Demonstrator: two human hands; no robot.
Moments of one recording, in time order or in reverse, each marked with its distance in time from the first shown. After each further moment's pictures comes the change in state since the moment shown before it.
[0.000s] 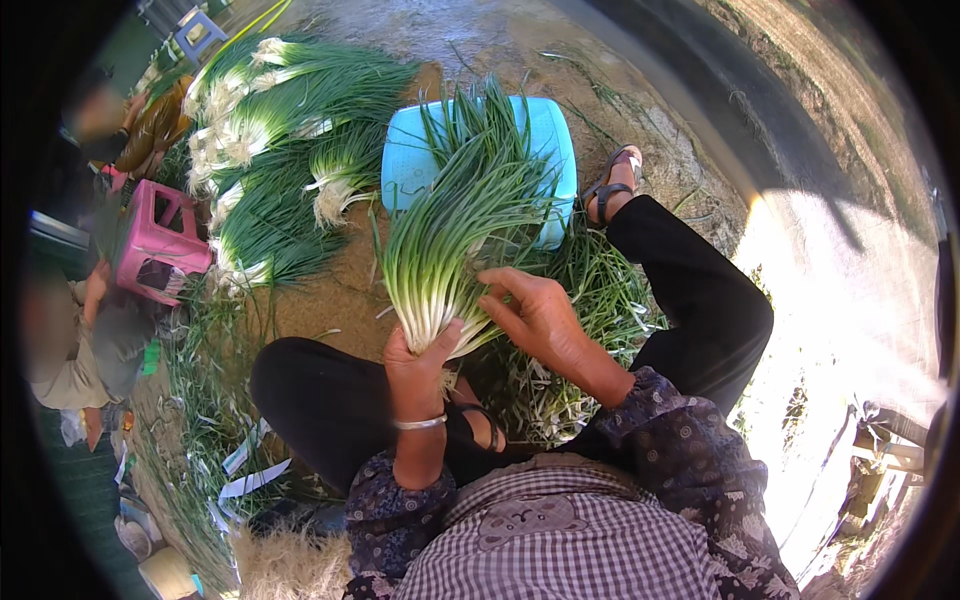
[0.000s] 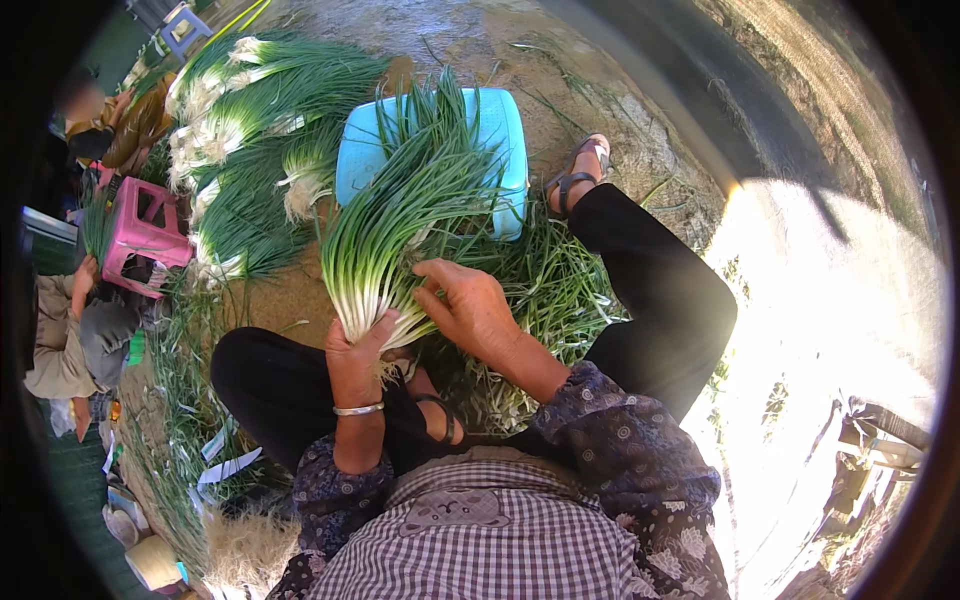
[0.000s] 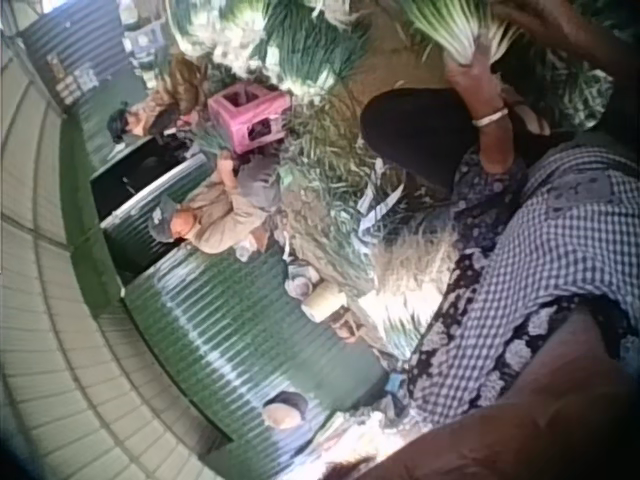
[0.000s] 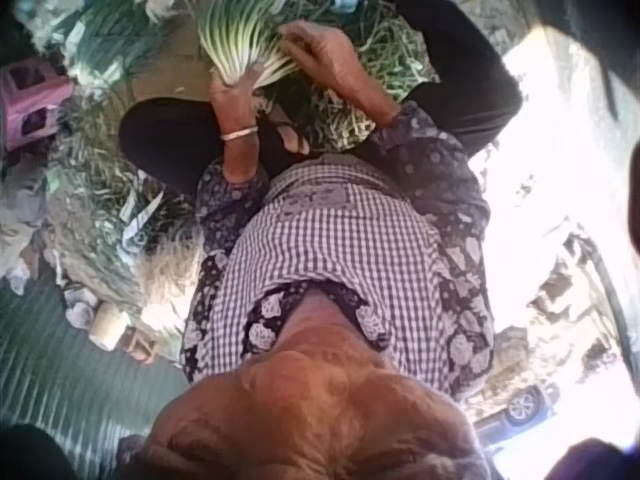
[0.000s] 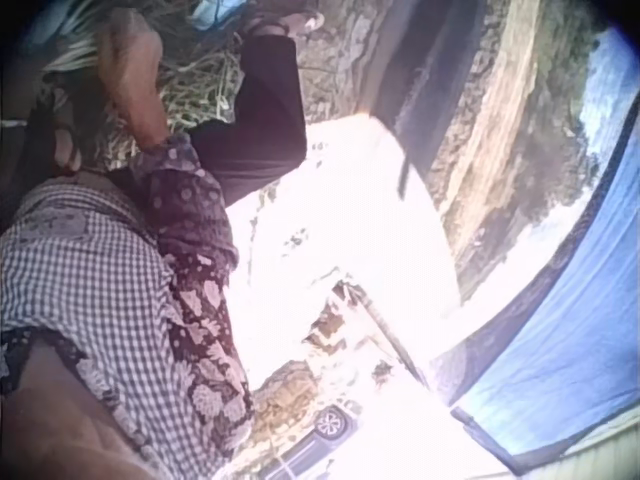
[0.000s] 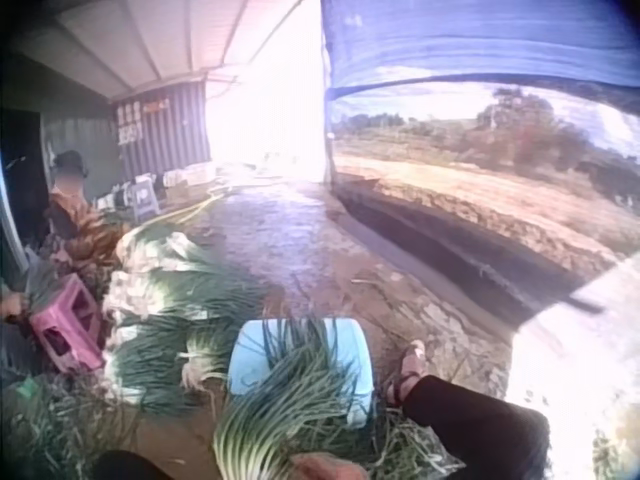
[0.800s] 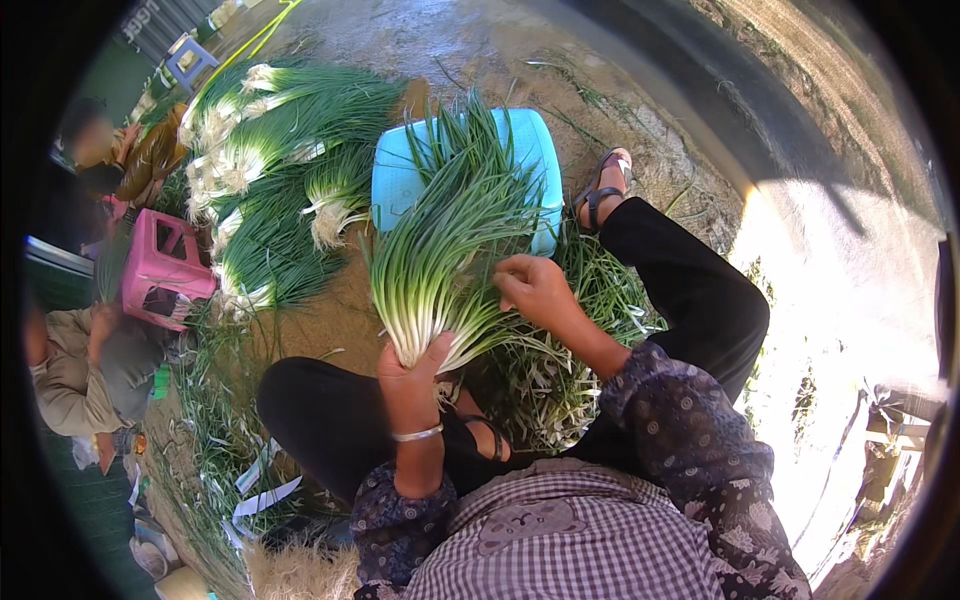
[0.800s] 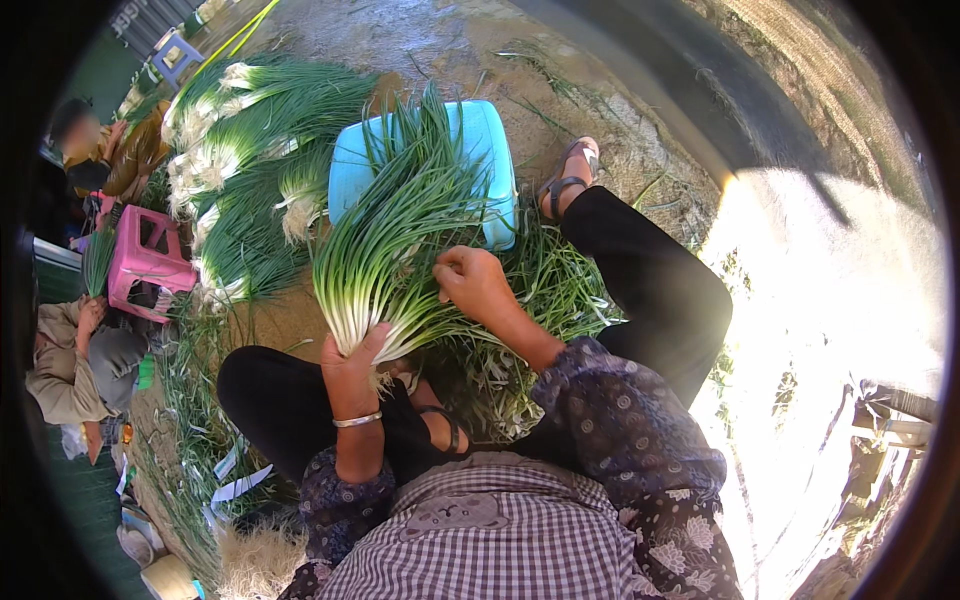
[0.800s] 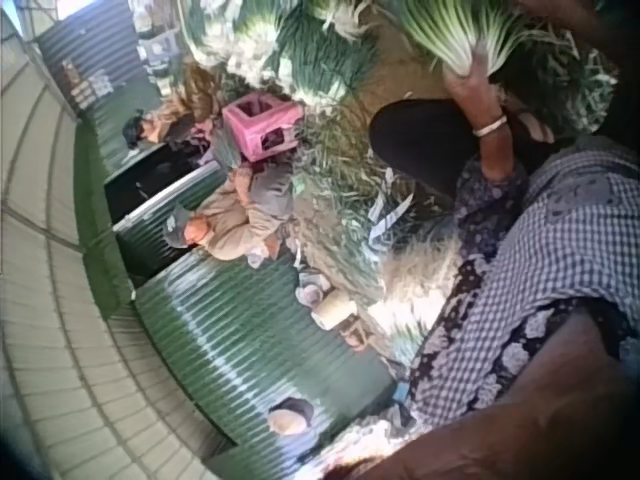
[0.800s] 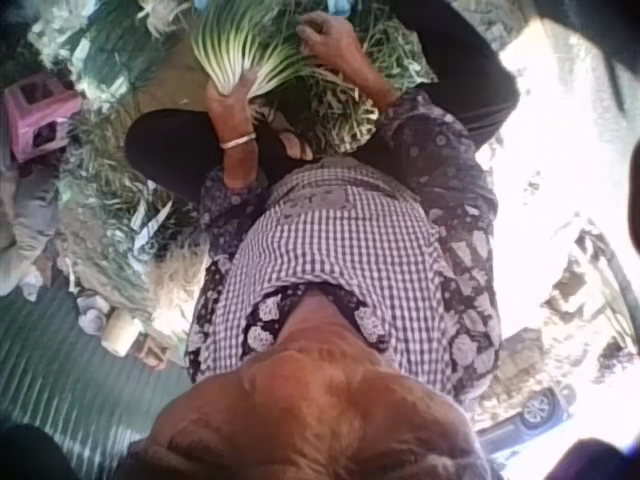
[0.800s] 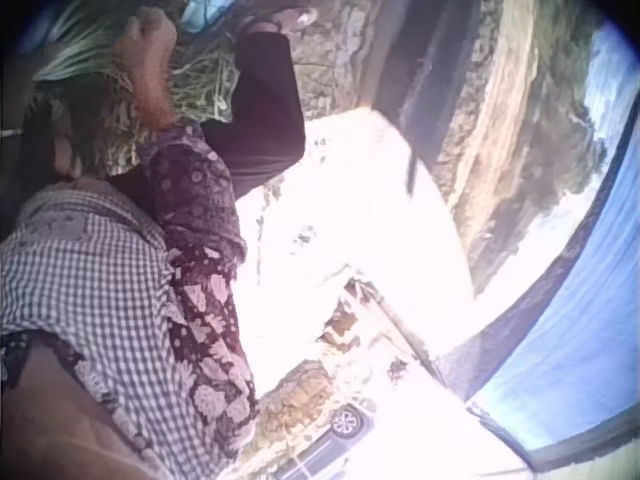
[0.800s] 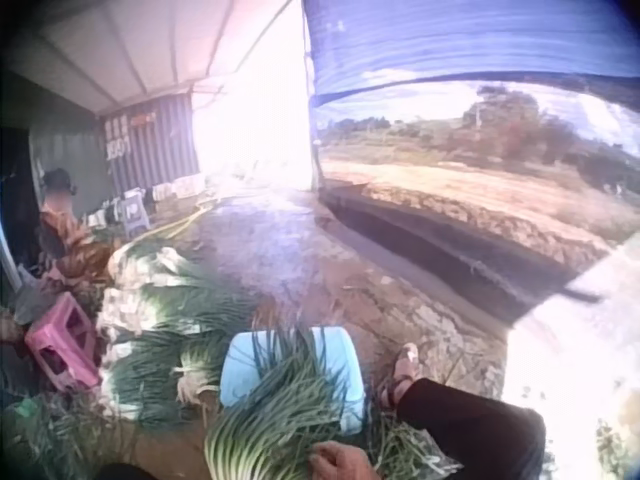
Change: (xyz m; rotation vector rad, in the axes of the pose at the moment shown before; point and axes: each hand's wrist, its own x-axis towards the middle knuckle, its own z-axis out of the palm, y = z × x) left_hand 0.001 0.012 0.007 0.061 0.012 -0.004; right_hand 0.022 0.054 -0.004 0.276 0.080 0.367
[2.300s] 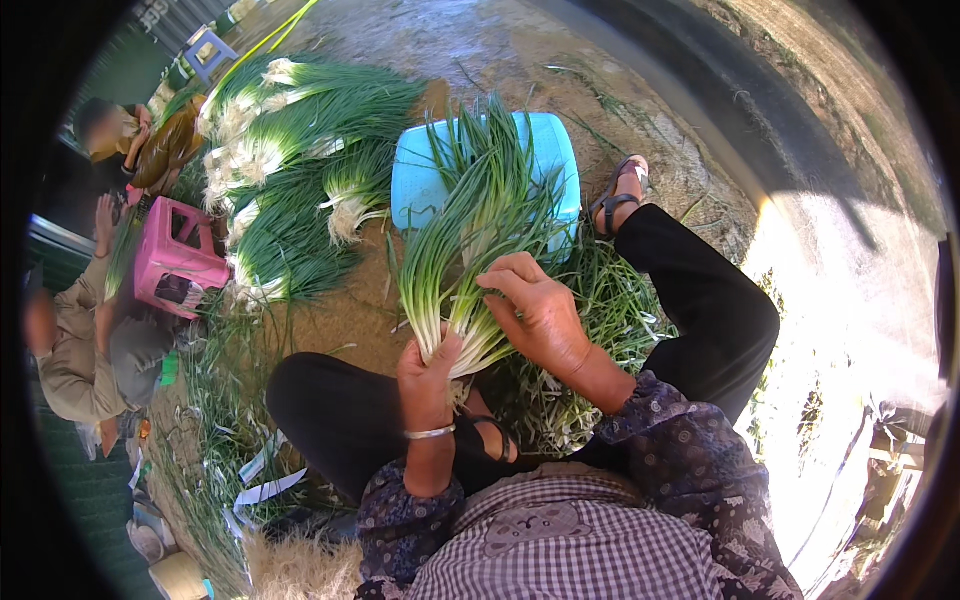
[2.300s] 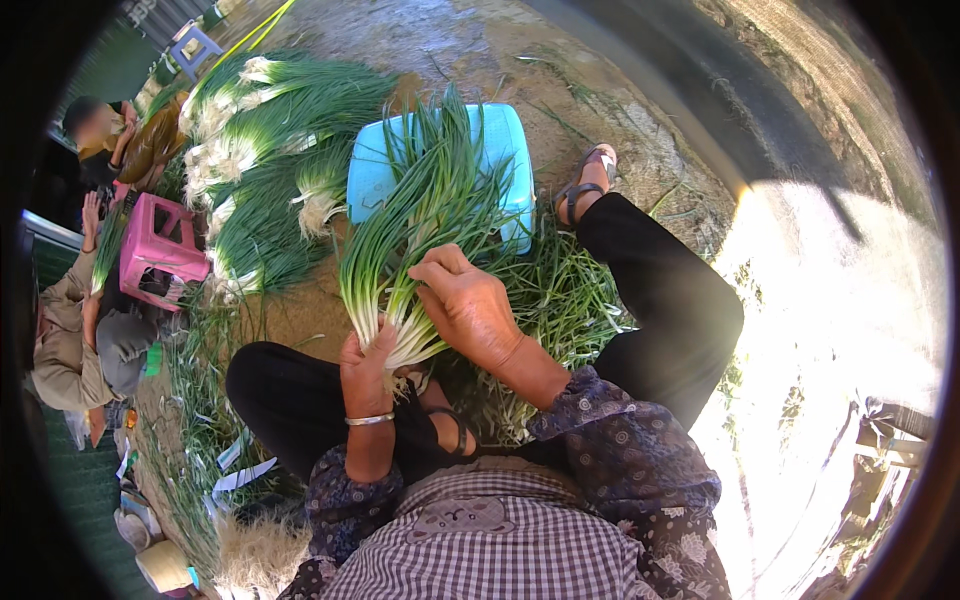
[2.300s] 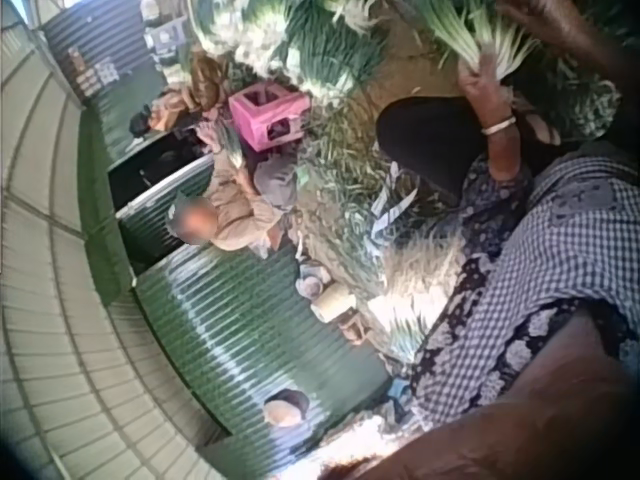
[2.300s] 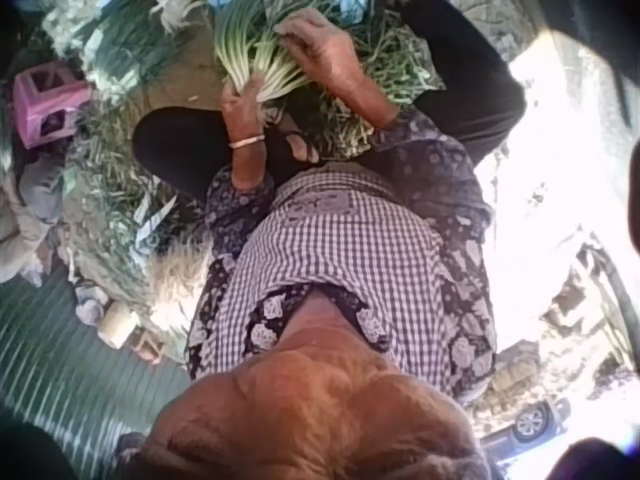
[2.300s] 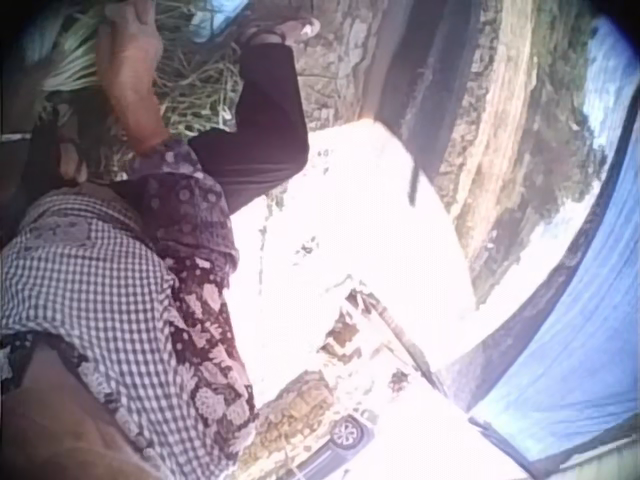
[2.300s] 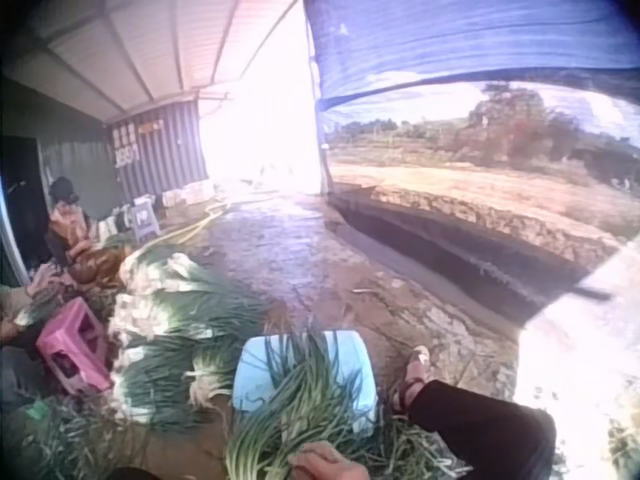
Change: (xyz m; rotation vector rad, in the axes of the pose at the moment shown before) left_hand 0.000 -0.019 -0.014 -0.122 -0.038 -0.039; right_hand -0.026 -0.060 0.011 -0.337 0.101 -0.644
